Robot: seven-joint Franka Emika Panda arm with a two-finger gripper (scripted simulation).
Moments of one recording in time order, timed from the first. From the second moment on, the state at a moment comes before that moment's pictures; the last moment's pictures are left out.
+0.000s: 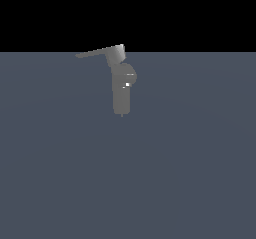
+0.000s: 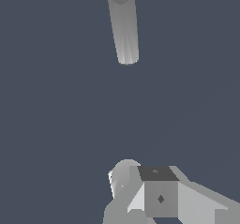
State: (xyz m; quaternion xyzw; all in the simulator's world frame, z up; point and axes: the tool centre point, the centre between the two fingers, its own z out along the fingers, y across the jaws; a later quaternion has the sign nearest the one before) arm -0.253 0.003 0.479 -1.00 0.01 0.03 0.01
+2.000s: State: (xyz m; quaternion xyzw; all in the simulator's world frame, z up) arm -0.147 0.013 0.489 -0.98 0.19 0.04 0.00
